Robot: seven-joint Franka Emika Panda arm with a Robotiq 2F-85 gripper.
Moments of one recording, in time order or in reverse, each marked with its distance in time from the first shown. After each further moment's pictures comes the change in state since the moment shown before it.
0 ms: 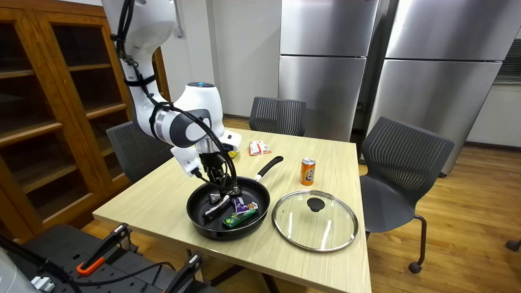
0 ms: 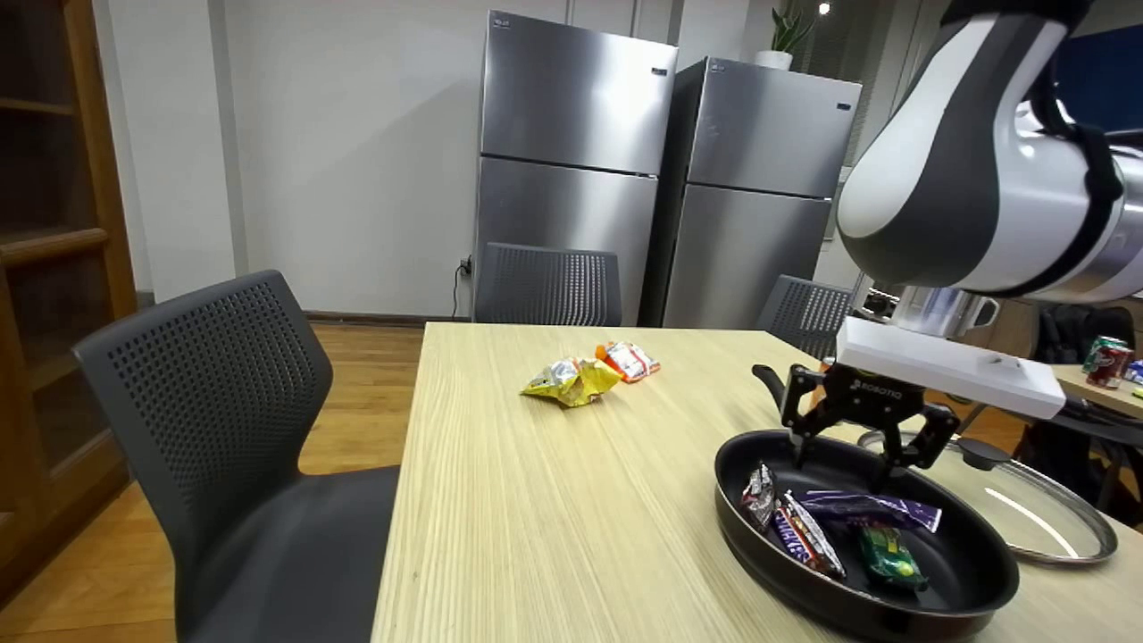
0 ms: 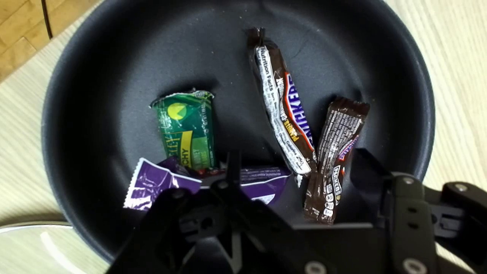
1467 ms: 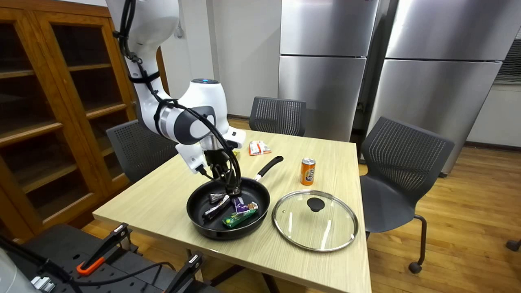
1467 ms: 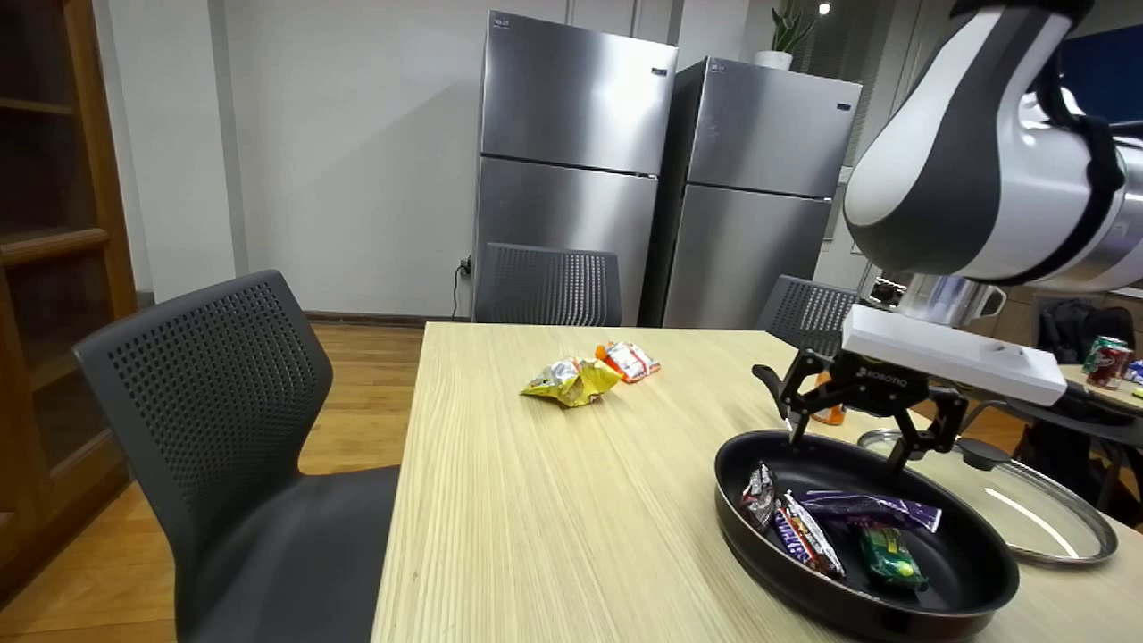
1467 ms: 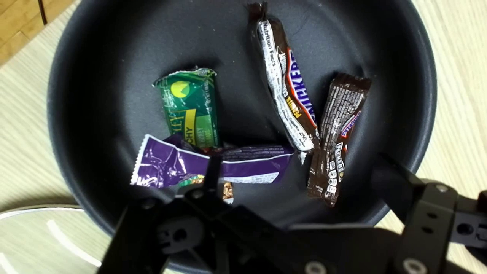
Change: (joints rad) arm -0.023 -0.014 -0.002 0.008 0.000 -0.002 -0.005
